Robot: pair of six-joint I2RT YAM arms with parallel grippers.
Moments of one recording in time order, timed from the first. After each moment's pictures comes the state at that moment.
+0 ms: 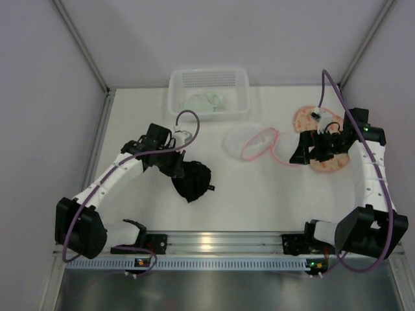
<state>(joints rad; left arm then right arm) -0.46 1.27 1.02 -0.78 0.37 0.09 -0.22 1.24 1.18 -1.14 -0.70 -0.41</state>
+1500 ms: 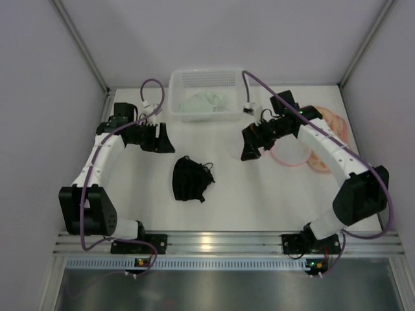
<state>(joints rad) -0.01 1.42 1.18 -0.80 0.67 0.13 0.35 1.49 1.36 -0.95 -0.67 -0.26</state>
